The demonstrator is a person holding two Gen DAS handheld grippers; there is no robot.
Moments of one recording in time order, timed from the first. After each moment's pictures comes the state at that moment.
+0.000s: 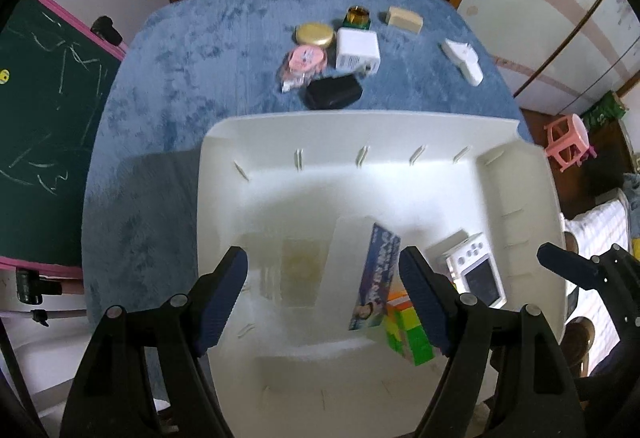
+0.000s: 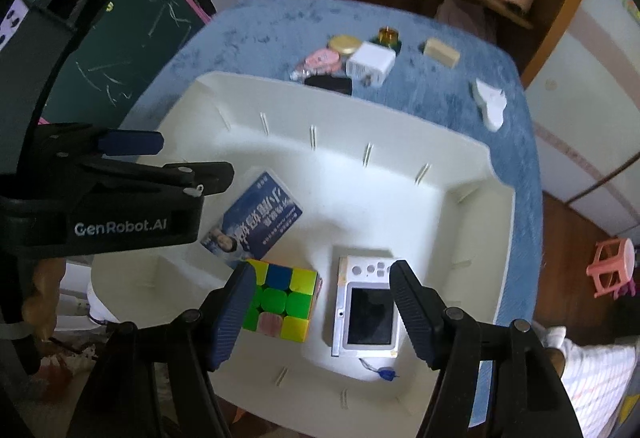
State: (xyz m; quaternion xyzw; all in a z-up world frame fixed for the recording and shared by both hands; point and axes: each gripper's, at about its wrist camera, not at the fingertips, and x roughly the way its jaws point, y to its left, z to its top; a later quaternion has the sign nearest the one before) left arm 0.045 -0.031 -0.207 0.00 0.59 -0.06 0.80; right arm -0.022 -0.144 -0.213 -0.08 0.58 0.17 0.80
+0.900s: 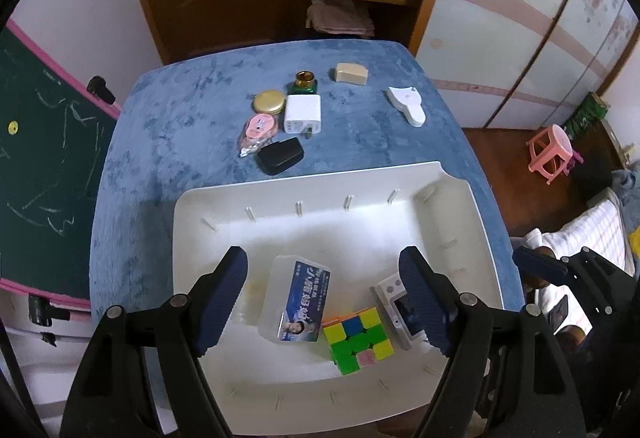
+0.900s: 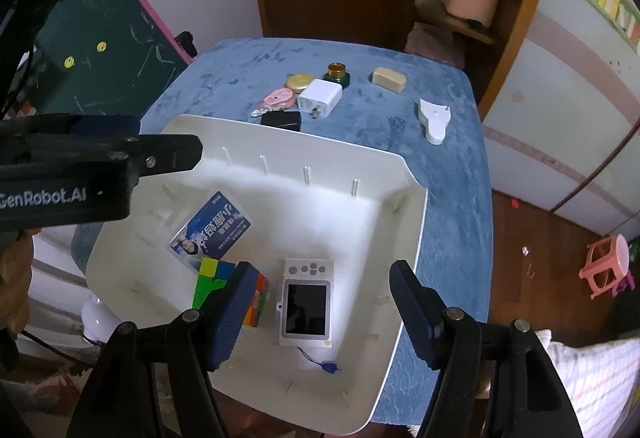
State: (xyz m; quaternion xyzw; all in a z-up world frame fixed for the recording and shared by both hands) left arm 0.032 -0.088 -0.148 0.02 0.53 -0.08 0.84; right arm -0.032 -0.212 -0.186 -0.05 0.53 0.15 0.83
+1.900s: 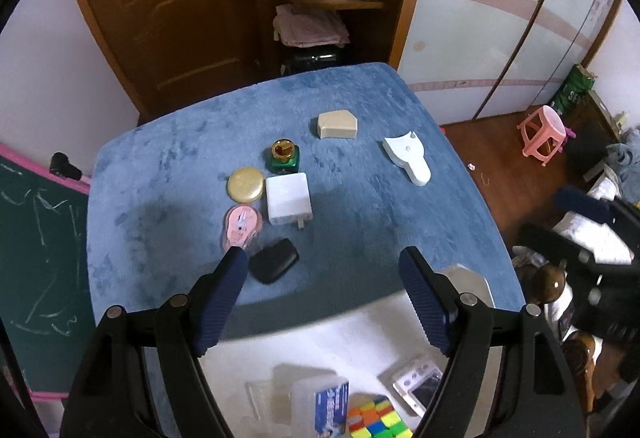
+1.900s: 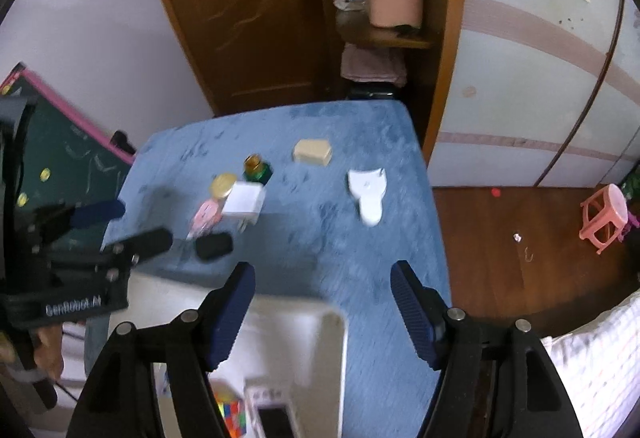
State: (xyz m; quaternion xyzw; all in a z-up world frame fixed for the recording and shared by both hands) left arm 0.166 -0.110 -0.143 0.07 0.53 -0.14 0.83; right arm 0.107 -0.274 -0.150 0.06 0.51 0.05 0.85
